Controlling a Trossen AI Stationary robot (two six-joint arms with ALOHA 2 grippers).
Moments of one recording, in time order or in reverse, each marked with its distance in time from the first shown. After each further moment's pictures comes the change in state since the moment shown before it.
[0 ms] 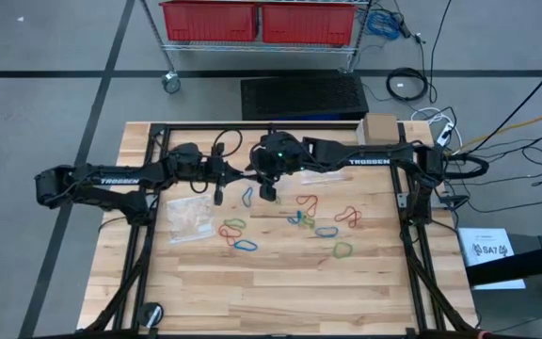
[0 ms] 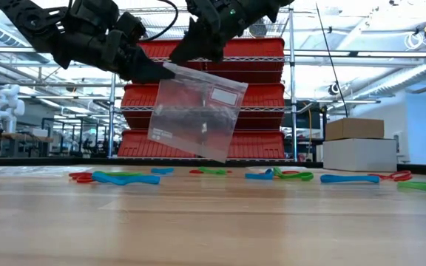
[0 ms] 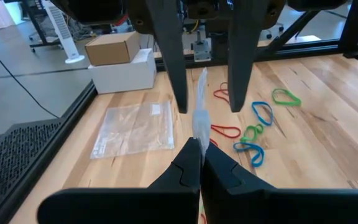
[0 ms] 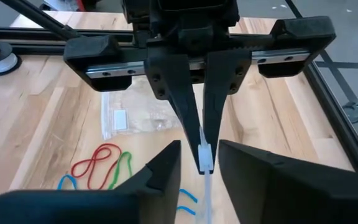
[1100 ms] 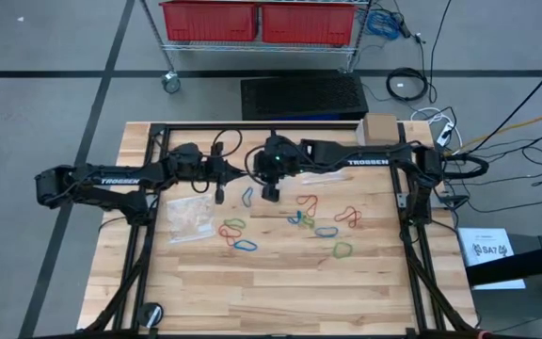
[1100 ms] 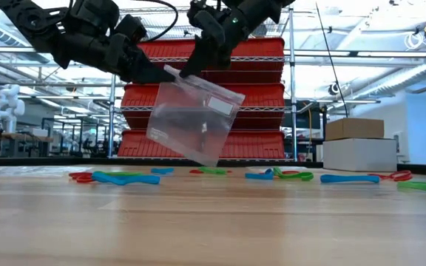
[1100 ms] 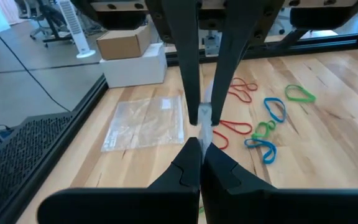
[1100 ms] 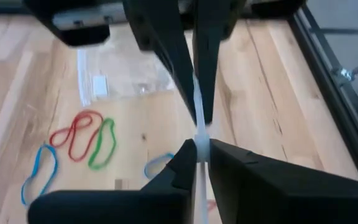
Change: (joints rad) left arm 0.001 0.001 0.000 -0.006 -0.049 0.001; right arm 0.002 0.005 0.001 -0.142 0.095 0.003
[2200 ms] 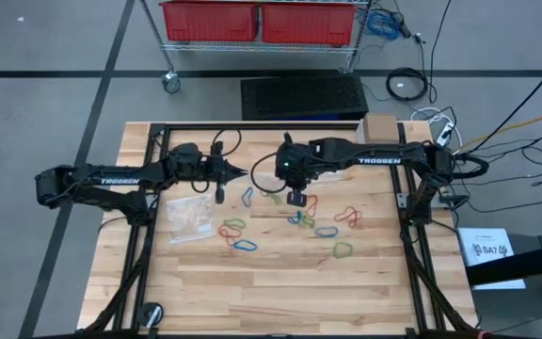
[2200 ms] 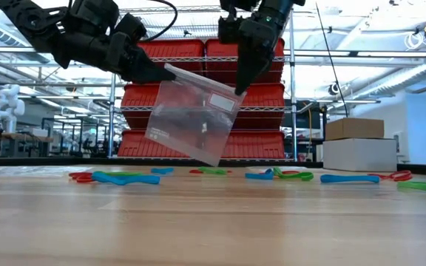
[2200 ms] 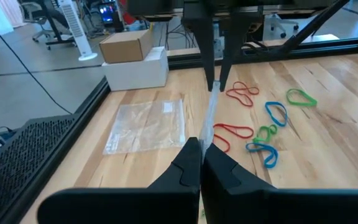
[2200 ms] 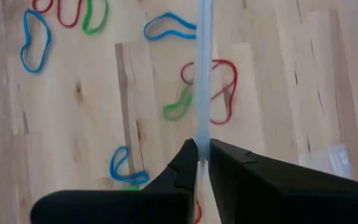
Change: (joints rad) left arm 0.001 -0.001 0.000 0.014 -0.004 -0.006; right arm 0.012 -0.074 0.000 -0.506 0.039 0.081
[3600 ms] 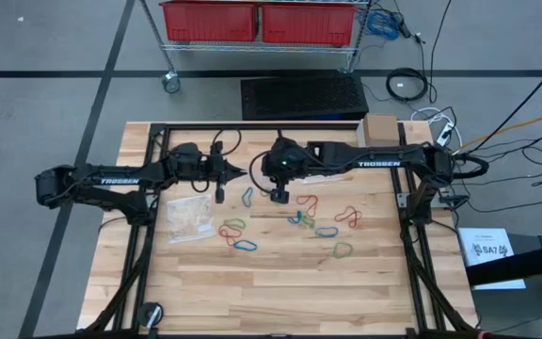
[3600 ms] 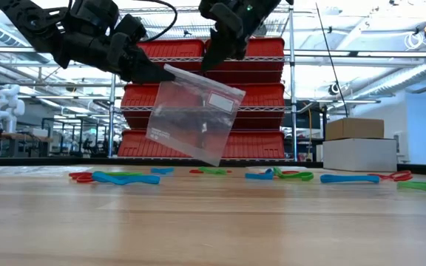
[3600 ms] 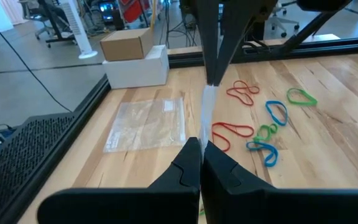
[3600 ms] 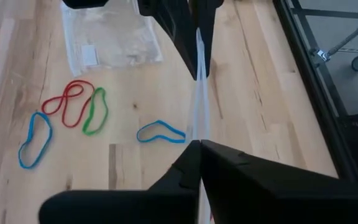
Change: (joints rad) left arm 0.000 -0.001 0.000 -0.008 0.001 -0.005; right arm 0.028 0.004 -0.001 0.366 0.068 -0.078
